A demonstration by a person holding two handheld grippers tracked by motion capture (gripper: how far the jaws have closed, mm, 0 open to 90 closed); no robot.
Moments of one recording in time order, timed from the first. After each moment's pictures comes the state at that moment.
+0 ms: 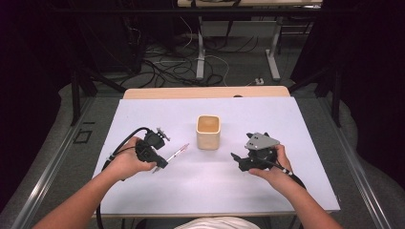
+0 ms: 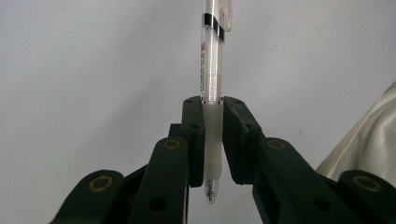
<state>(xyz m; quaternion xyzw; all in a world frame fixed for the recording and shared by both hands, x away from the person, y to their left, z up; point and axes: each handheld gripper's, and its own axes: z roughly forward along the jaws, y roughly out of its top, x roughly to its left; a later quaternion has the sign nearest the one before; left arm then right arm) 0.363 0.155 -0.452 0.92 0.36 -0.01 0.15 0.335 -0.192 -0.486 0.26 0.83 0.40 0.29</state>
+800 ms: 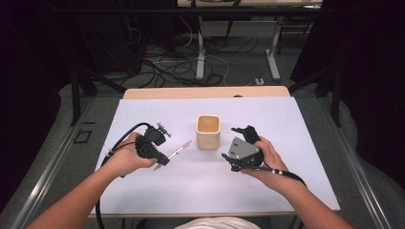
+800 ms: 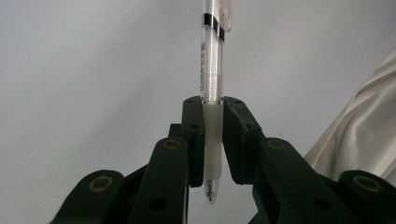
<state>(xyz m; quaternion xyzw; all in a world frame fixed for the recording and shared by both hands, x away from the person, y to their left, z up) 0.363 0.149 -0.433 0.93 0.34 -0.02 0.16 0.324 -0.152 -0.455 0.08 0.86 0.33 0.38</state>
